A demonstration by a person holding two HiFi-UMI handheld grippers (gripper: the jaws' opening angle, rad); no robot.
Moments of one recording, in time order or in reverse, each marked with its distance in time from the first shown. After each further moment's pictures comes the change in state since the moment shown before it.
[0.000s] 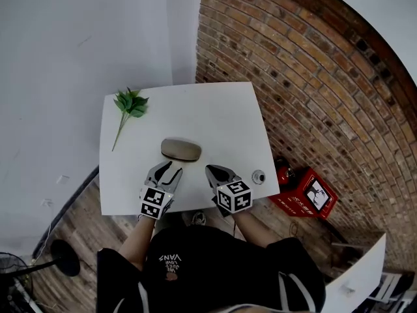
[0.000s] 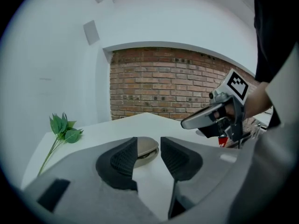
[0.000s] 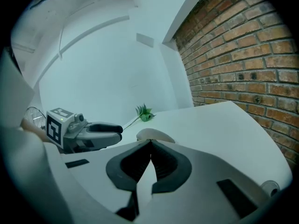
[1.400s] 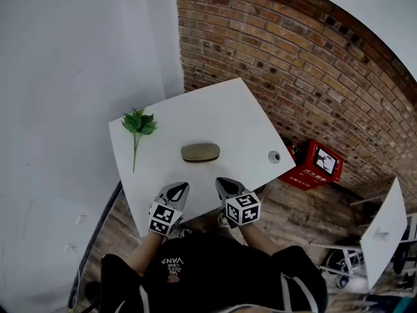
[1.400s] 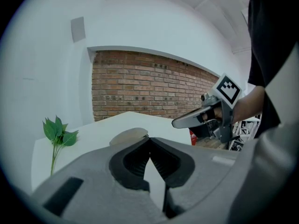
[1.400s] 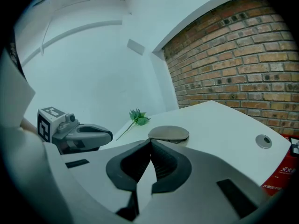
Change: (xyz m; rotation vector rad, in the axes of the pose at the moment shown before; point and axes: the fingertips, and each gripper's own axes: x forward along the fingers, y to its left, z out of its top) left arm -0.092 0.026 -0.018 0.112 0.017 -0.310; right arm 0.003 0.098 -0.019 0.123 -0.106 -0.281
